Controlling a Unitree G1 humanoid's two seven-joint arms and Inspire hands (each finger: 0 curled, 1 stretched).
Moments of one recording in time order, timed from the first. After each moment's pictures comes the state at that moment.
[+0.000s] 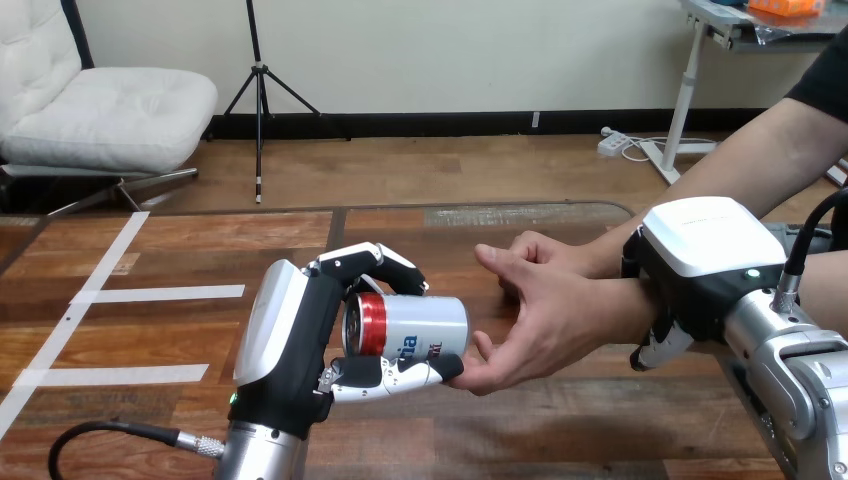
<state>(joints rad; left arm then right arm) 0.08 0.18 -0.16 0.14 0.48 -0.59 0.24 -0.18 -0.64 0.23 -0.16 -1.02 0.20 0.39</state>
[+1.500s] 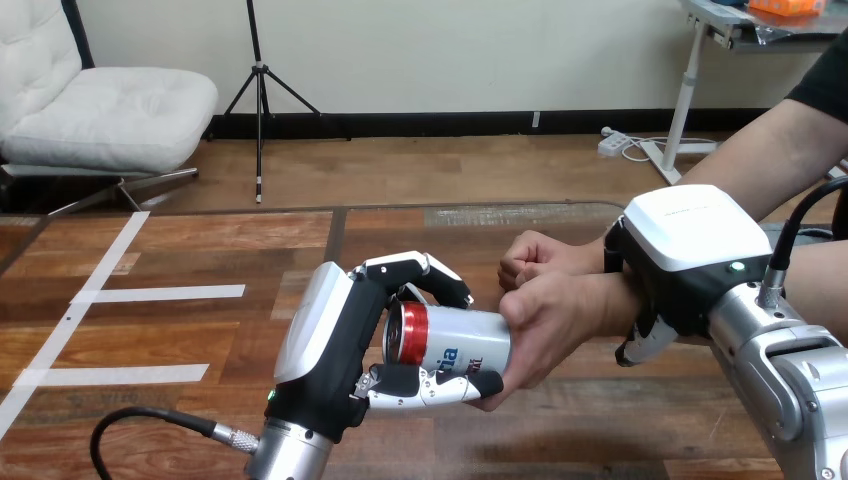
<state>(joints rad) 0.06 0.15 -0.21 0.15 0.48 -0.59 0.18 -0.18 -0.61 0.24 -0.24 -1.07 0.20 0.43</state>
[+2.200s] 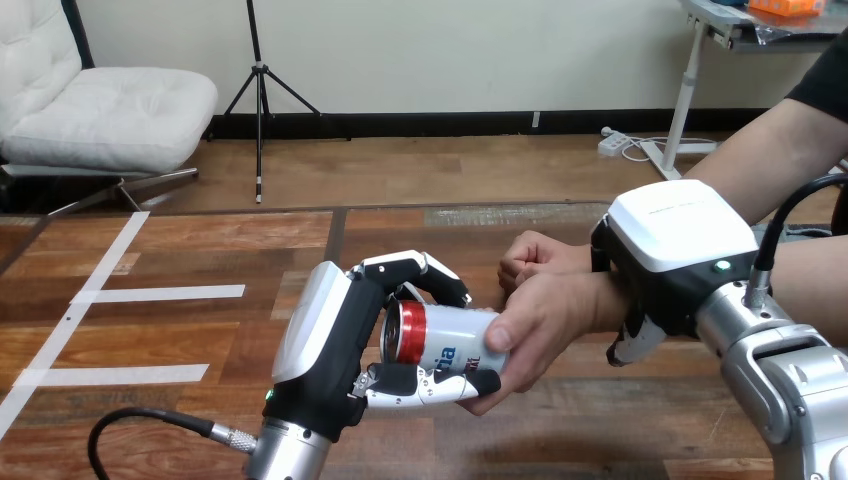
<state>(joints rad) 0.06 0.15 -0.21 0.15 0.48 -0.59 0.18 -0.18 -0.58 0.25 -0.27 -1.12 0.18 0.45</state>
